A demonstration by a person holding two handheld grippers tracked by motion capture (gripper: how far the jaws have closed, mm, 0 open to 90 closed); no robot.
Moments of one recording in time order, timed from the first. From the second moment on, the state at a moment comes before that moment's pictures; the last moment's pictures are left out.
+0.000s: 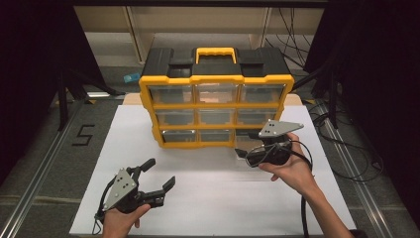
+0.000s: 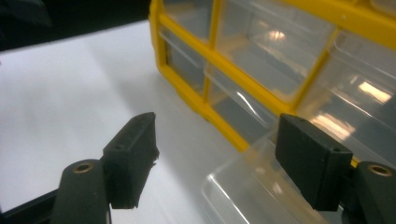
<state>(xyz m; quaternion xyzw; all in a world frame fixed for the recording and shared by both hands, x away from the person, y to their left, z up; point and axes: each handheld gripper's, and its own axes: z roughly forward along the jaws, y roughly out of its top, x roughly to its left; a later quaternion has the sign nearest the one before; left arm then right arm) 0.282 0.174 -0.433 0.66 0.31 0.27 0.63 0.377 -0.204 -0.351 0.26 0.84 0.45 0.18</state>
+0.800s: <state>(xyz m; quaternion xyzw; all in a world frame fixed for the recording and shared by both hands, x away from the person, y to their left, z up) 0.282 0.174 -0.434 0.66 0.31 0.27 0.63 0.342 -0.203 -0.372 0.26 0.78 0.54 0.17</state>
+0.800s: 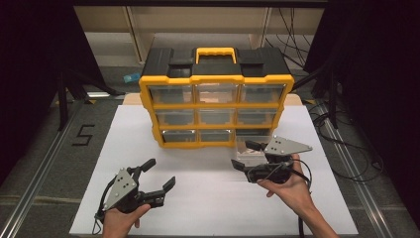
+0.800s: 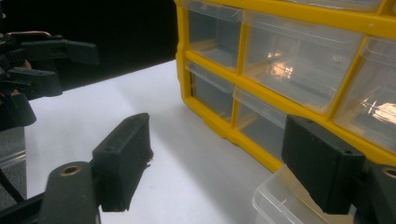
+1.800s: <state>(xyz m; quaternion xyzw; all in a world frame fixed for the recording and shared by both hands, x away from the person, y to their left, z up) 0.285 0.173 -0.435 0.67 0.30 0.27 0.63 0.325 -0.211 -0.397 0.27 0.76 0.56 0.16</state>
